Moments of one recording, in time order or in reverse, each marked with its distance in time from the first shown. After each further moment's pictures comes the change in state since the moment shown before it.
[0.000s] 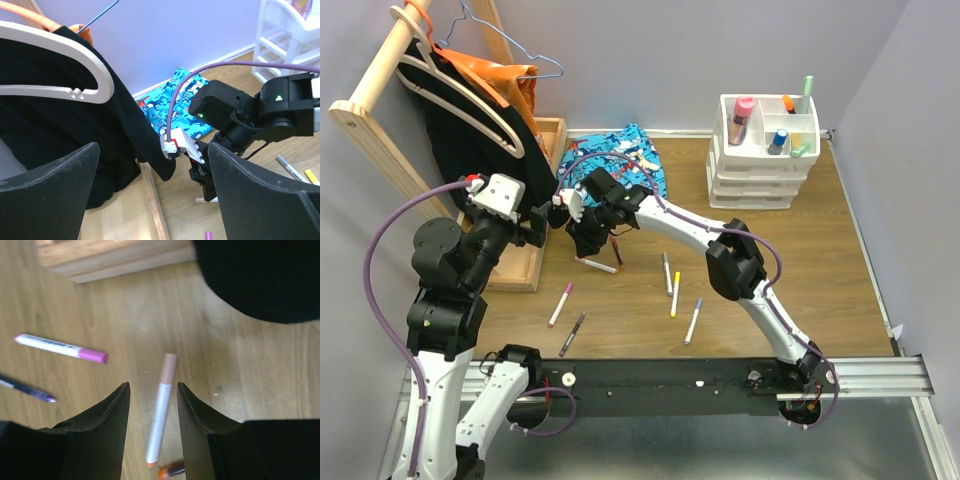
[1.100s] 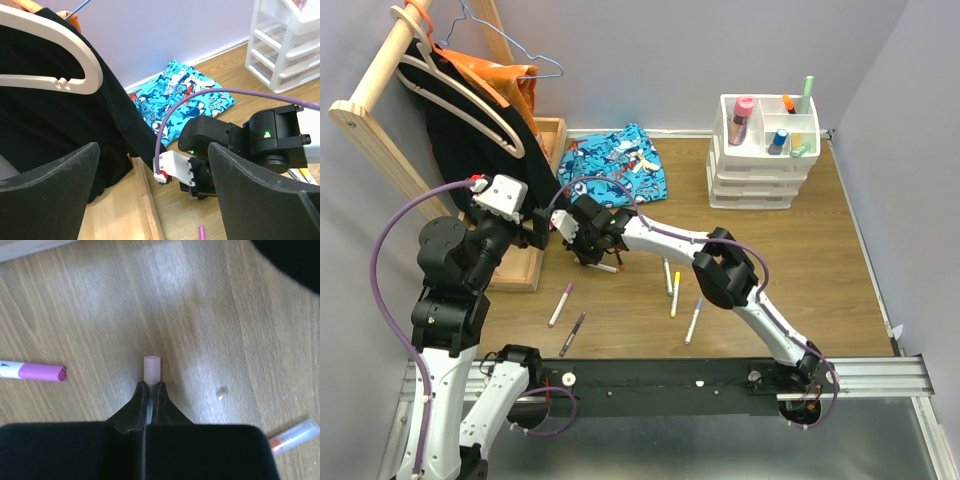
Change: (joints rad) left arm 0.035 -0.005 -0.036 0.001 0.043 -0.027; right arm 0.098 0.055 -0.062 0.064 0.335 0.015
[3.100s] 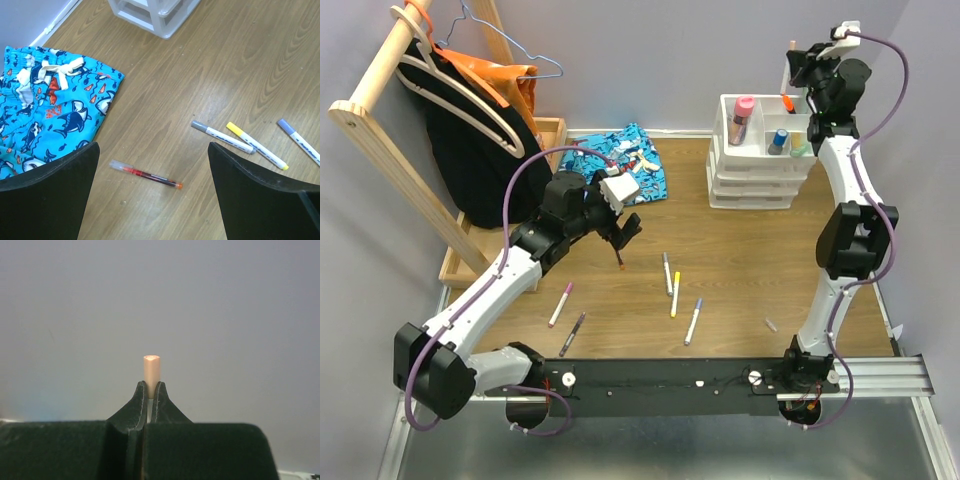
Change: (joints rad) left arm -0.386 0.526 -0.104 0.278 0.155 0.089; right arm -1.077 -0.406 -0.132 0.911 -0.085 0.388
